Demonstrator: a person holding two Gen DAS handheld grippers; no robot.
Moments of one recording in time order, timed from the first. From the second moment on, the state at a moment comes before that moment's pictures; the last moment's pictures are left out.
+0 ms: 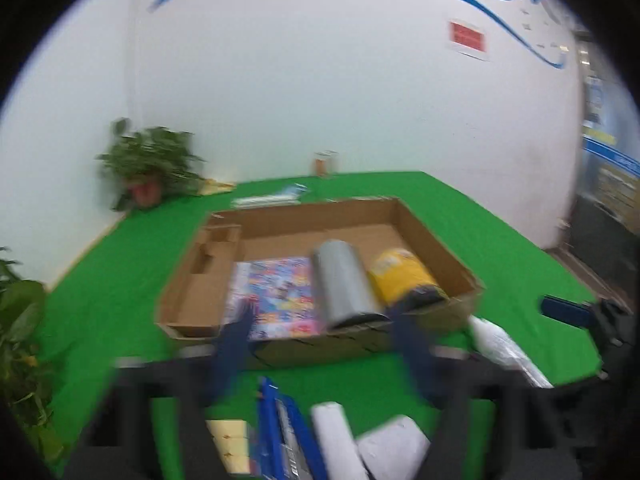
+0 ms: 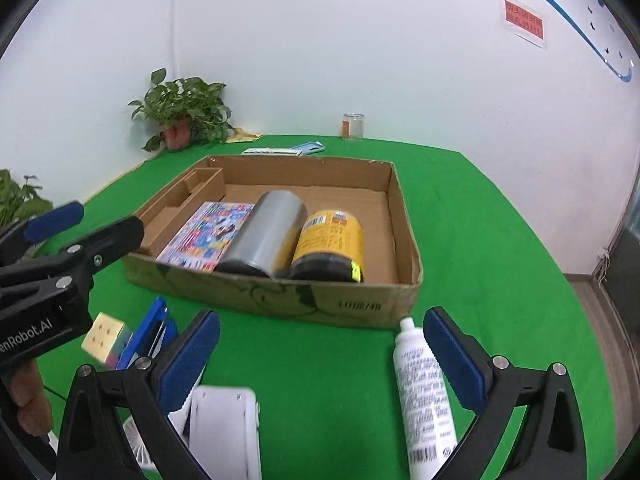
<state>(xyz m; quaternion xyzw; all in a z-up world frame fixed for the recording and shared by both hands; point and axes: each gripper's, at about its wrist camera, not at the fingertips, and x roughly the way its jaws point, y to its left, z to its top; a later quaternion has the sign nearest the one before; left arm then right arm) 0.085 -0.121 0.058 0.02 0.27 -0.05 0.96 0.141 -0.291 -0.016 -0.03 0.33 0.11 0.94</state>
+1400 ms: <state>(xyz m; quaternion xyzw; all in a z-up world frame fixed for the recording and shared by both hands) 0.165 -0.219 -0.057 -0.17 0.54 -0.26 0.78 0.091 -0.429 -0.077 0.05 0.40 0.18 0.90</state>
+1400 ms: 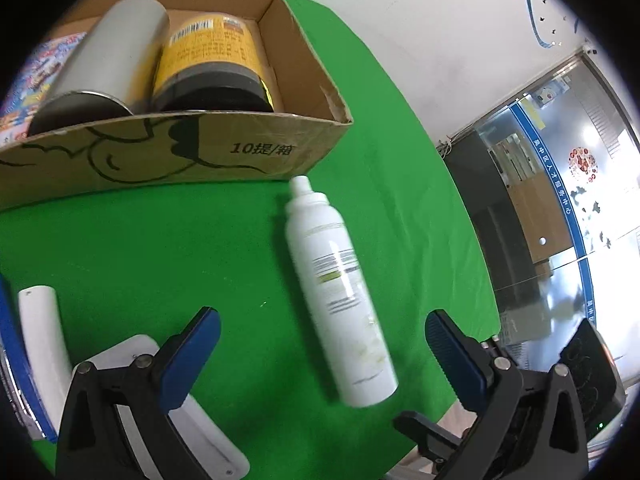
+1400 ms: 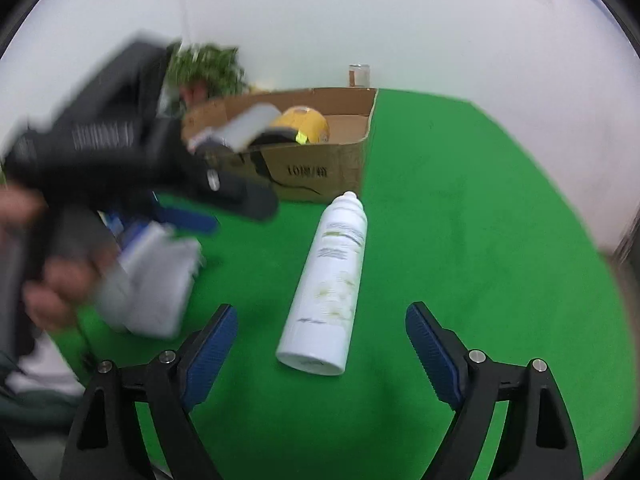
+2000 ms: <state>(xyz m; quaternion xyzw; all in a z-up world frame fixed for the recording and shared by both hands) 0.178 -0.216 -0.085 -0.14 0.62 -0.21 0.74 0.125 -0.372 -0.110 0.09 0.51 0.23 0.83</state>
